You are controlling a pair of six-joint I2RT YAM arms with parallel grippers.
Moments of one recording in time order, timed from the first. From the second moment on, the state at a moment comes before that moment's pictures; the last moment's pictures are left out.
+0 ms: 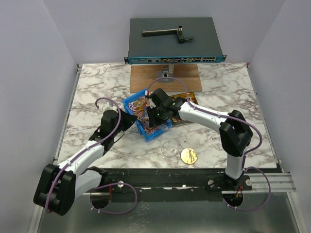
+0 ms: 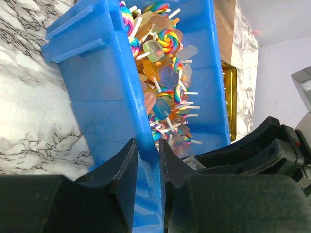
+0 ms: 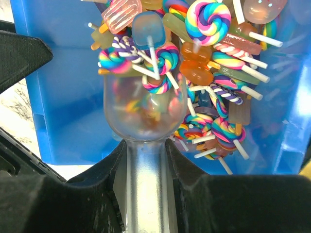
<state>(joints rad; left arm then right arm) -0.37 1.05 0.41 0.23 0.03 -1.00 0.85 1.89 1.47 -0.53 -0.09 0.32</state>
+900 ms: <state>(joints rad) -0.36 1.02 0.48 0.05 0.06 -0.94 0.83 1.80 1.47 -0.73 -0.05 0.24</state>
